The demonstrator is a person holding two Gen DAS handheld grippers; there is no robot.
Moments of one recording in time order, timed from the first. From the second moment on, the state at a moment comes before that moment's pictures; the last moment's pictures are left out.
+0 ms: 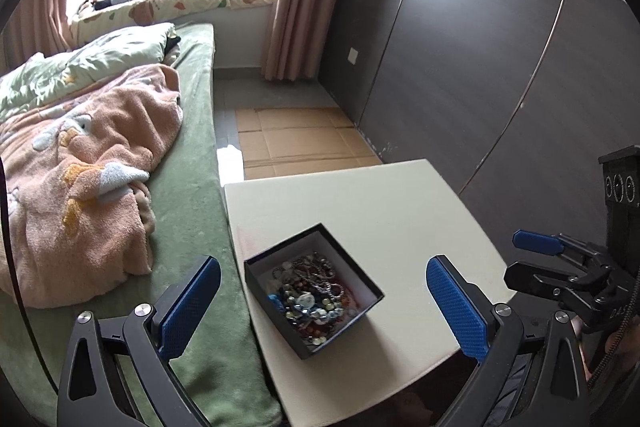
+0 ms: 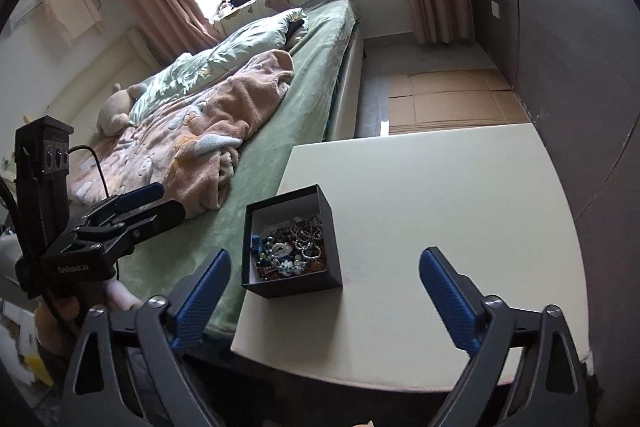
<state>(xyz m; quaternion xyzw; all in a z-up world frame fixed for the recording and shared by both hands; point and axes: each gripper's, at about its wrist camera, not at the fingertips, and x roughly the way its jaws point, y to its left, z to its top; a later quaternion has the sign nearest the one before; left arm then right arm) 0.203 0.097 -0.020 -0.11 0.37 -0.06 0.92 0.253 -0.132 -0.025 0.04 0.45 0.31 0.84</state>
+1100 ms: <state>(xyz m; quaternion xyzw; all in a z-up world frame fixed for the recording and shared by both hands) 0.066 0.027 -0.026 -0.10 0.29 -0.02 0.95 0.131 -0.257 -0.011 0.03 0.37 0.23 0.90</state>
